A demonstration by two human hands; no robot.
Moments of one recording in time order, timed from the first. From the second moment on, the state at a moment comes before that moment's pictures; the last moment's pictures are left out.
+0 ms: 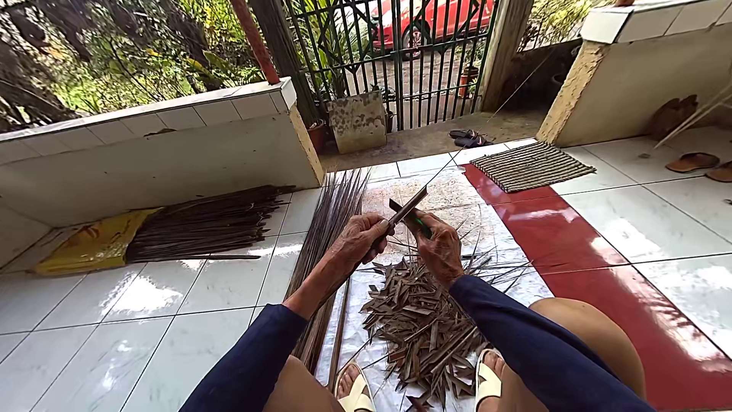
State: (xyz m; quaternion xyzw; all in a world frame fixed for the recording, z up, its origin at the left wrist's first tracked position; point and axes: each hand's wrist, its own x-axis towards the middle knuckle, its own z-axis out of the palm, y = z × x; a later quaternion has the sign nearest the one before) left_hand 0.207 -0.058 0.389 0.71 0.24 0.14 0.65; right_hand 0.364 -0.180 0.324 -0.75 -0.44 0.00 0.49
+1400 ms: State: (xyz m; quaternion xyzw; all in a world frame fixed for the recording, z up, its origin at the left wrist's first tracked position) left_hand 0.196 -0.047 0.391 0.69 0.15 0.07 0.71; right_hand 0.384 -0.184 0.331 -0.71 -0.45 0.07 0.54
